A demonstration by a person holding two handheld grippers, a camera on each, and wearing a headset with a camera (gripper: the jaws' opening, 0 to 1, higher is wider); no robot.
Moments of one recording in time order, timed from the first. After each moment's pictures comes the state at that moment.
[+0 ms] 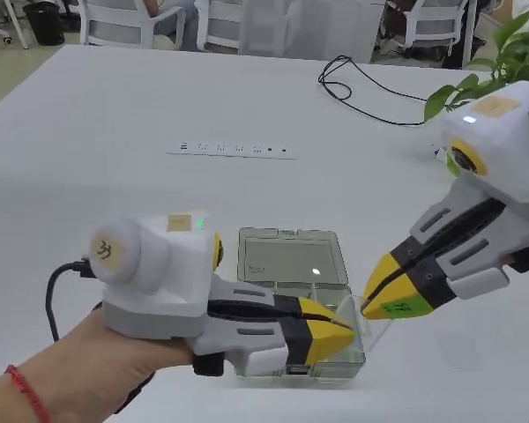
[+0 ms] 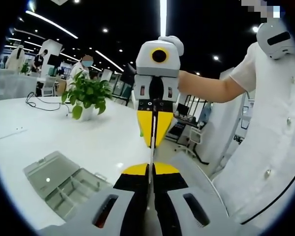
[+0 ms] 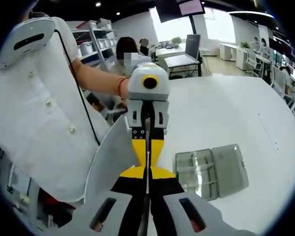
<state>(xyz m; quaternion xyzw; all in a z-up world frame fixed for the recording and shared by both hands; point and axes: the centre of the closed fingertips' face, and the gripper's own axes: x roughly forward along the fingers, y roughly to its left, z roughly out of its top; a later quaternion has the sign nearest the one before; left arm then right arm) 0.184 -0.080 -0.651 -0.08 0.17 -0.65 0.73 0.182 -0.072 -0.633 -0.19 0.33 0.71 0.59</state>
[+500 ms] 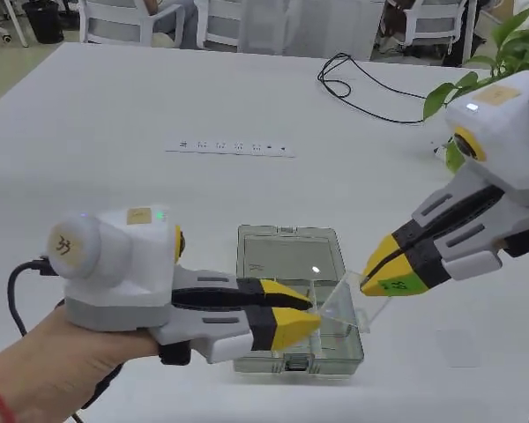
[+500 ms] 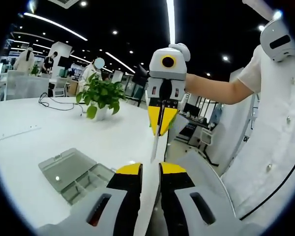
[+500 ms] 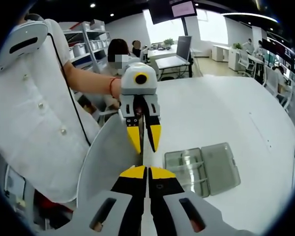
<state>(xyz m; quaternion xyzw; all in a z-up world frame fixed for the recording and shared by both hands) 0.204 -0.045 -0.656 -0.08 0.17 -0.61 0.77 0.206 -0.078 -0.634 -0.20 0.32 0.69 0.62</state>
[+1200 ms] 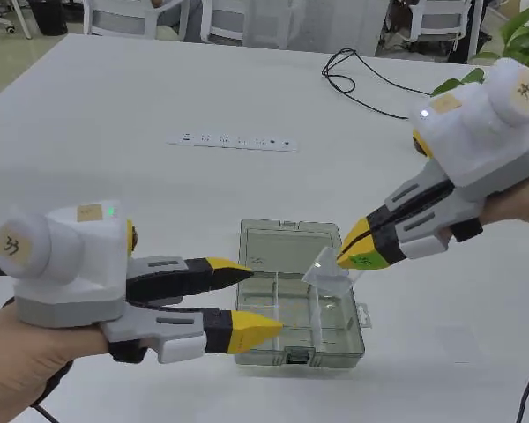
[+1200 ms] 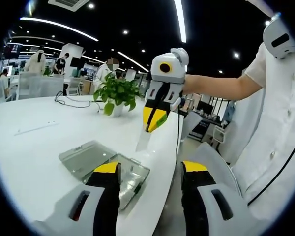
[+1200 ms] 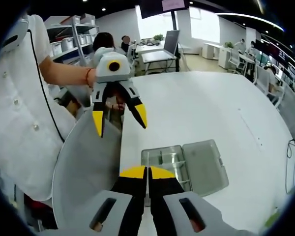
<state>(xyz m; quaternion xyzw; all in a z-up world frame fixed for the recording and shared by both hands) 0.212 -0.009 -0.672 -0.06 0.18 -0.56 0.80 0.249 -0.063 -0.674 -0.23 0.32 0.65 0.65</state>
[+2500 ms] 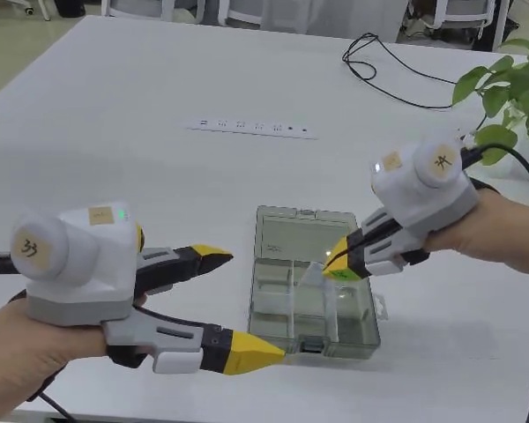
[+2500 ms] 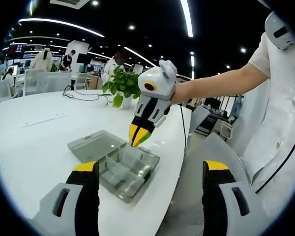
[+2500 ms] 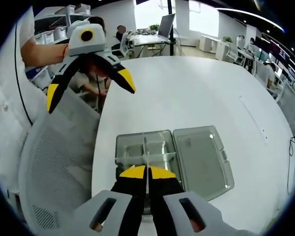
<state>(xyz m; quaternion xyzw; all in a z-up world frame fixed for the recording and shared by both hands) 0.216 0.009 -0.697 -0.04 0.20 -0.54 0.82 0.281 -0.053 -0.754 -0.26 0.34 0.63 0.65</state>
